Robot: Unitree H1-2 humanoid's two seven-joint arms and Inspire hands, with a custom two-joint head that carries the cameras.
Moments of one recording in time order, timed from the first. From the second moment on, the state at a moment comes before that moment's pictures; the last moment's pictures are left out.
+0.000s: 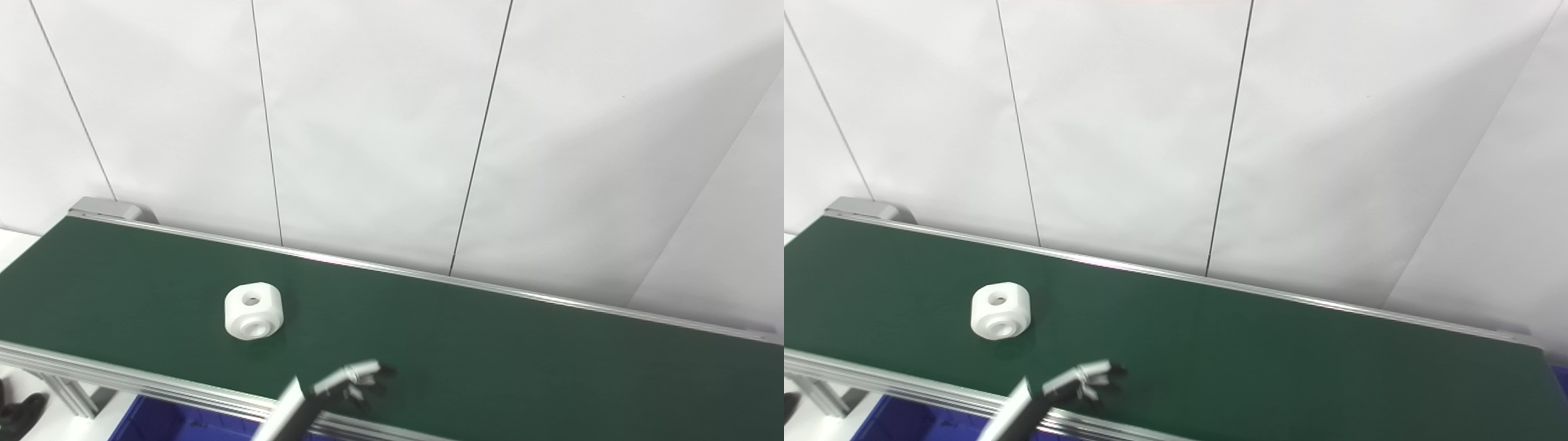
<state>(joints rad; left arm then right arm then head) 0.06 0.44 -0.49 -0.13 0.18 -0.42 0.28 0.26 -0.24 0.39 0.32 -0.45 -0.41 -0.26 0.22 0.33</state>
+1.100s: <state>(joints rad) -0.40 0.38 -0.27 0.23 0.68 0.10 -0.07 0.24 -0.28 0.46 0.32 -0.41 -0.42 -0.33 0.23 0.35</state>
